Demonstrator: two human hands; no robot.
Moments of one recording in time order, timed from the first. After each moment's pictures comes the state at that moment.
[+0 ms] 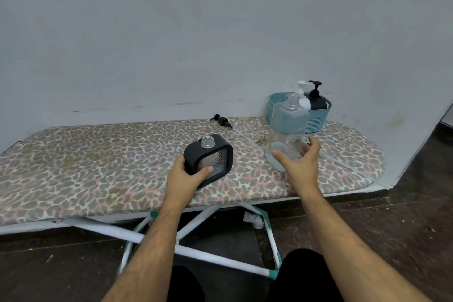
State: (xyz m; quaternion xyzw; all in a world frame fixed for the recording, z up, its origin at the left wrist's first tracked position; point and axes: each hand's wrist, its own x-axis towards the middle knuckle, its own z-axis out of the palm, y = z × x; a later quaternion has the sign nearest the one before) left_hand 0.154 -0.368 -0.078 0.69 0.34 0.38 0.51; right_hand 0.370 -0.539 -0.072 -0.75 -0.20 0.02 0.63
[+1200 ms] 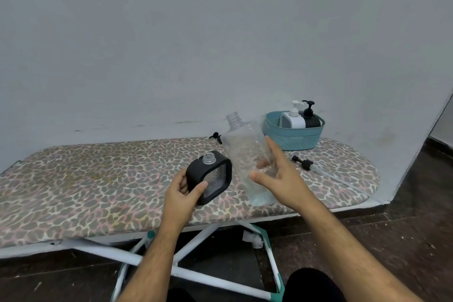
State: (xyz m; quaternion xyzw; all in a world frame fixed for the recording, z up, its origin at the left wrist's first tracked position) left_hand 0.144 -0.367 -0.080 0.66 0.28 0.41 0.56; right_hand 0.320 -0.550 -0.009 -0.72 -0.45 0.12 0.51
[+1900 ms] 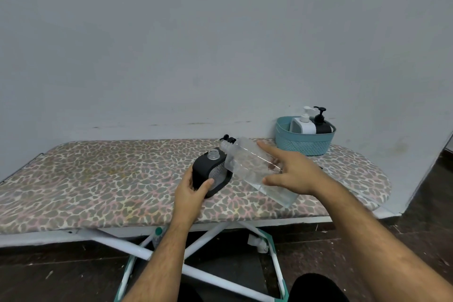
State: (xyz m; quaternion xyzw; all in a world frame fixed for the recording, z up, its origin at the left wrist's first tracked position) left_hand 0.141 -0.369 -0.073 0.65 0.29 0.43 0.56; right_hand 0.334 -0.546 0.038 -0.80 -0.55 0.04 0.23
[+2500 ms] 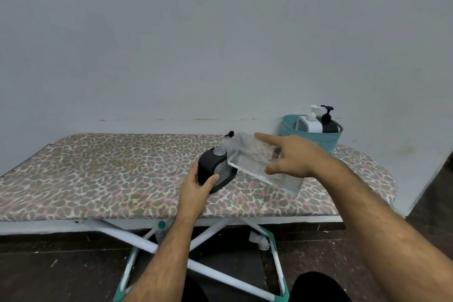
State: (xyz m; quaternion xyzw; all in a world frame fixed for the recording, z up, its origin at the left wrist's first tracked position) left_hand 0.140 -0.369 -0.074 0.66 0.28 0.42 0.56; right_hand 0.323 -0.529 0.077 -0.83 -0.55 0.03 0.11
